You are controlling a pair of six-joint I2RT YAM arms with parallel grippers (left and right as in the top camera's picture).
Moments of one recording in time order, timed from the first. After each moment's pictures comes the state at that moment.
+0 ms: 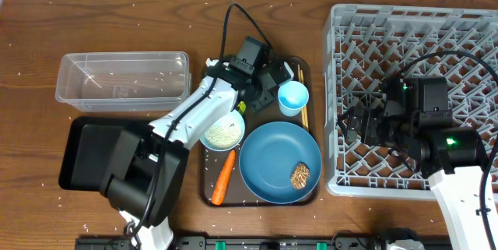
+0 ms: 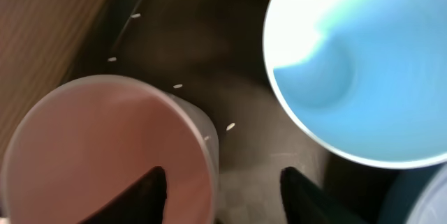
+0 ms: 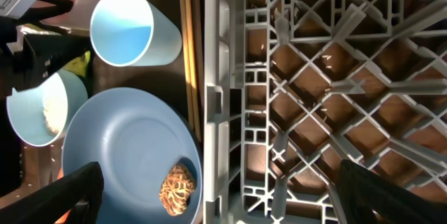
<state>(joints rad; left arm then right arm) -0.52 1.89 1.30 -0.52 0.16 0.50 0.09 1.11 1.02 -1.00 -0.22 0.26</state>
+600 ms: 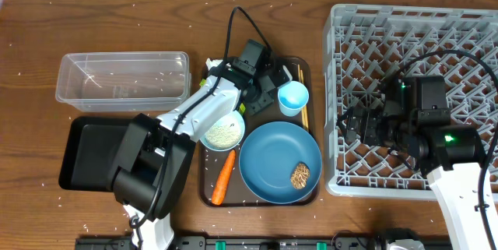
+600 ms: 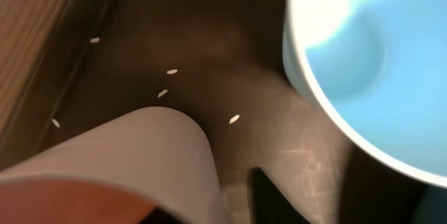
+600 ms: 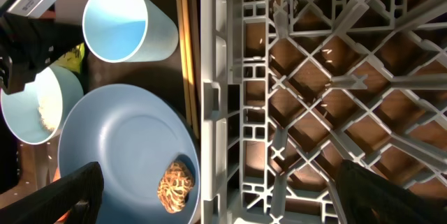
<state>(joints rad) -0.52 1.93 1.30 -0.52 0.12 0.51 0.09 1.12 1.02 -1.01 -0.22 0.26</state>
